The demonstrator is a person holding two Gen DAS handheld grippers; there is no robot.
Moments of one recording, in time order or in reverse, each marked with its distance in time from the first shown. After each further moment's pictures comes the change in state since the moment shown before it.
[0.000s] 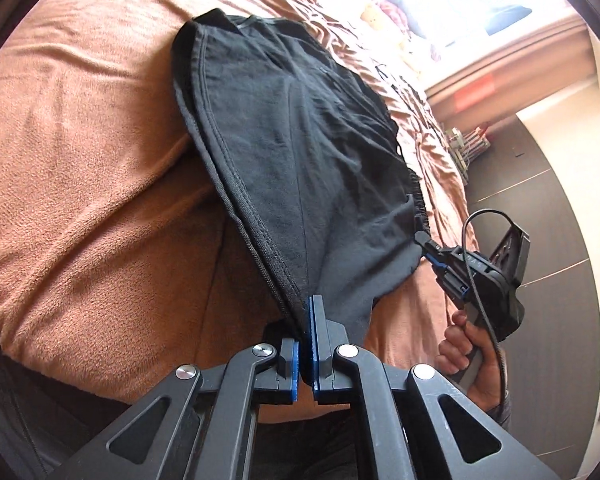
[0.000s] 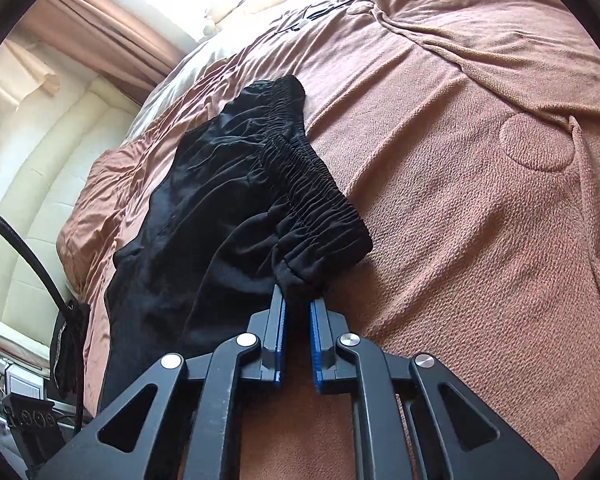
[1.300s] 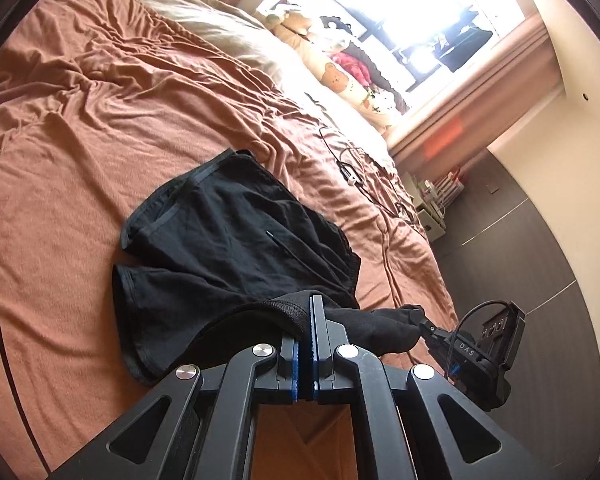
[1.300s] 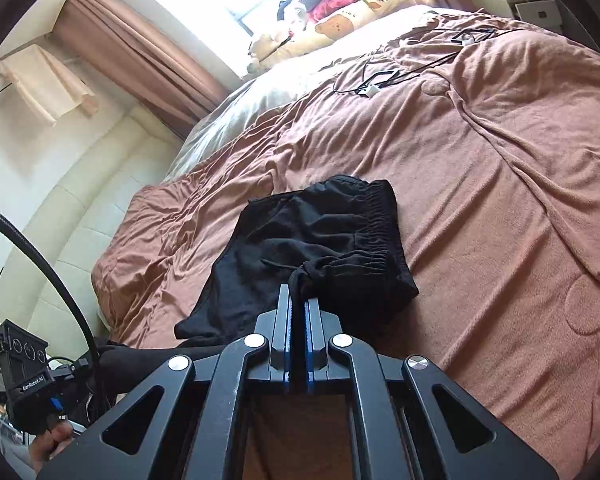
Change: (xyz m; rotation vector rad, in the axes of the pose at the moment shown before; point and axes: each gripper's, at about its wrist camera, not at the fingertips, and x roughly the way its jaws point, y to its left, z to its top) left arm -0.030 -0.052 0.183 0.109 -0.197 -0.052; right arm 0.003 0.060 0.073 -0.057 -0.123 0.108
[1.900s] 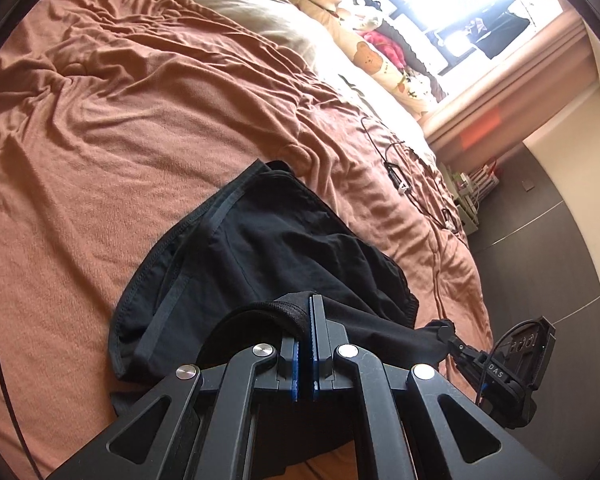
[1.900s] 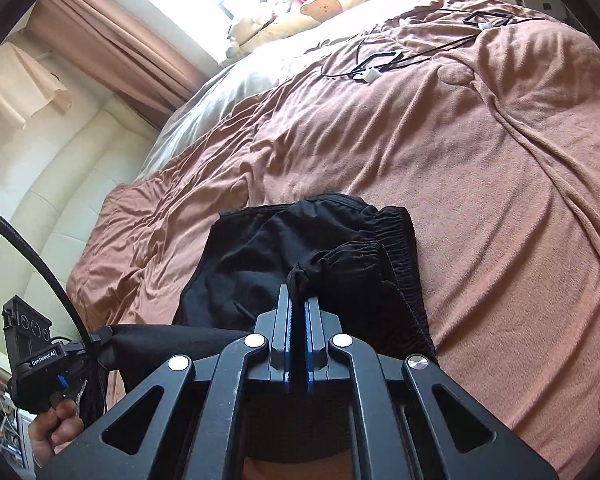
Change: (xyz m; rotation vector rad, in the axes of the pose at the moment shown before) left arm 0.109 0.051 0.090 -0.021 0.098 0.095; right arm 0.106 -0.005 0.054 0.023 0.067 -0.066
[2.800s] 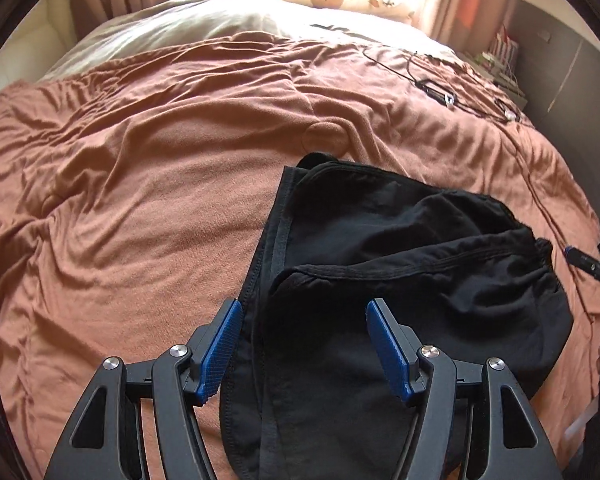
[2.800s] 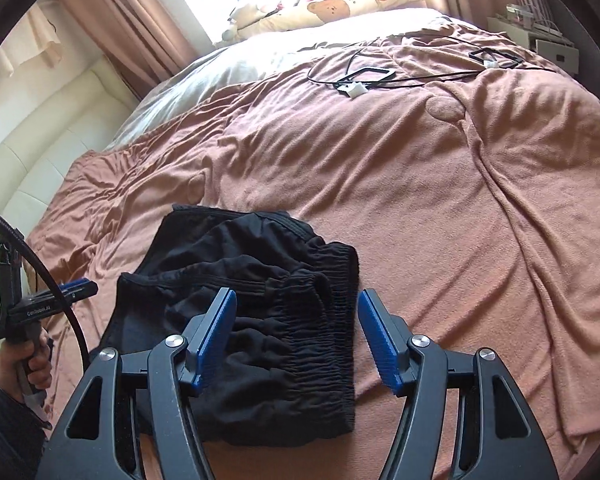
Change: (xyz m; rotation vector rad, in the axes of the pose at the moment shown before) left arm 0.069 -0.011 0.039 0.523 0.148 0.341; right arm 0.013 -0.002 0.022 -0.185 0.039 -0.161
